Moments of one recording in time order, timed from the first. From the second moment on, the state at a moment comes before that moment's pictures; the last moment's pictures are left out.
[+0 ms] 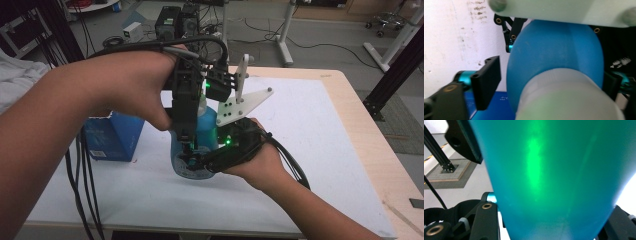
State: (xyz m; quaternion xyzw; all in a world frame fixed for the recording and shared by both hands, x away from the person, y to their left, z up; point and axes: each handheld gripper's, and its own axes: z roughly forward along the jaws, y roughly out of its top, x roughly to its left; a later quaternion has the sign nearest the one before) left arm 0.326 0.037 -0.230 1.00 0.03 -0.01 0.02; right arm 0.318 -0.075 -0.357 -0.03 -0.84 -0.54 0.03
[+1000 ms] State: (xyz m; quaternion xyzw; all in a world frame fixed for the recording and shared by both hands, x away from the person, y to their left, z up) left arm 0.324 0.033 -0.231 1.00 0.02 -0.01 0.01; right arm 0.319 -0.074 -0.359 -0.03 -0.84 -0.54 0.03
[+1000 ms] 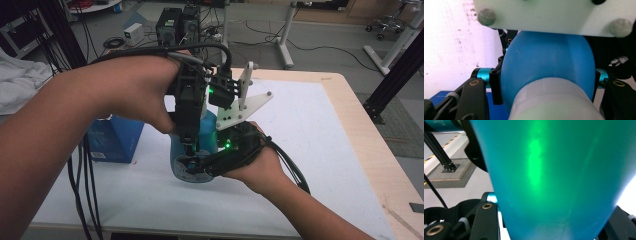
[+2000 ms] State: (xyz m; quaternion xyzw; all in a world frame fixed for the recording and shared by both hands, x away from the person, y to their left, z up) left arm 0.333 0.060 -0.208 1.00 0.08 -0.01 0.00; right arm 0.333 -0.123 -0.348 -0.05 -0.85 -0.52 0.00
